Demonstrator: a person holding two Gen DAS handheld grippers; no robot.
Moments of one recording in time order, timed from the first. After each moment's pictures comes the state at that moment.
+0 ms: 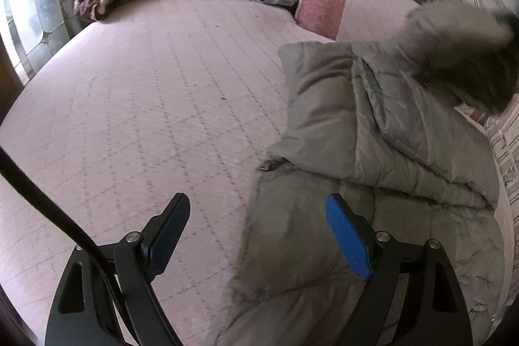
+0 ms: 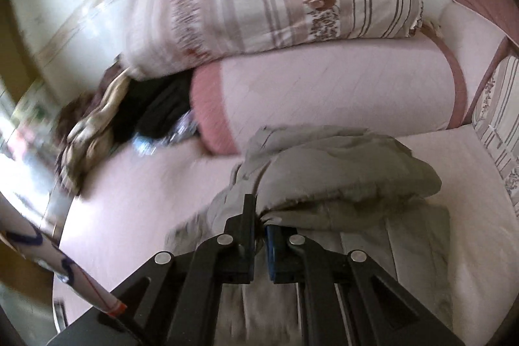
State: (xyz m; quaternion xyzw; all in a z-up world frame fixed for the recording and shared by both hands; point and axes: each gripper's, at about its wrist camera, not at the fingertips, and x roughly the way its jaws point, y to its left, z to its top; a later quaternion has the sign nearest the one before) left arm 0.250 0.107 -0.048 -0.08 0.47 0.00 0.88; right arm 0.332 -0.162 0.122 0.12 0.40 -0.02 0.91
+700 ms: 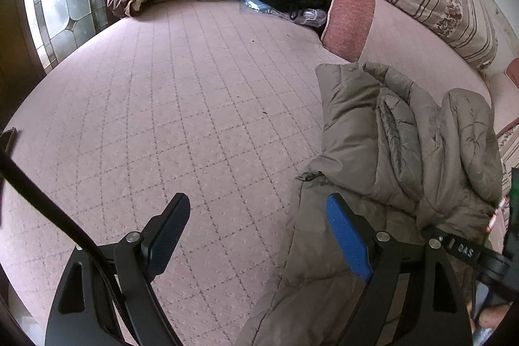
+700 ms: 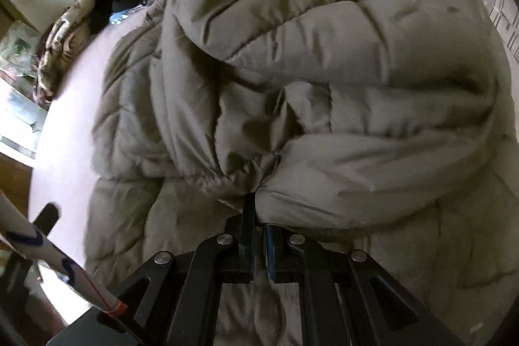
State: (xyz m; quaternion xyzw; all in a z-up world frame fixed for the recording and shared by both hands) left arm 0.230 0.142 -0.032 -0.11 0.45 0.03 0.89; right arm 0.267 -0.126 -0.082 0.16 0.53 -0.04 0.83
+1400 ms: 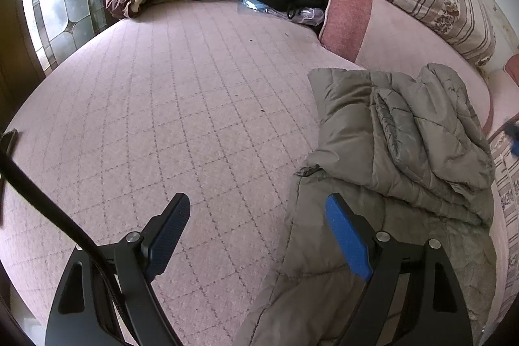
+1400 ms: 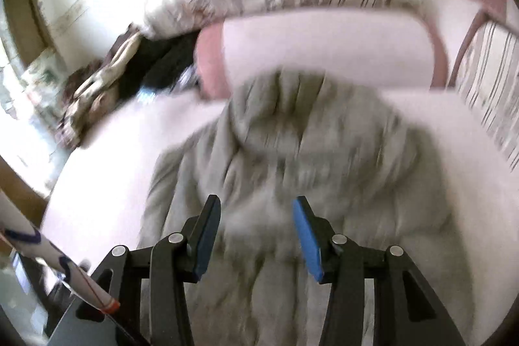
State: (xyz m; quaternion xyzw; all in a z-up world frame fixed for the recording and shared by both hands) left arm 0.226 0.138 -0.031 -0.10 0.45 0.03 0.89; right arm 0.263 -0.143 0.063 0.09 0.38 -0.08 0.92
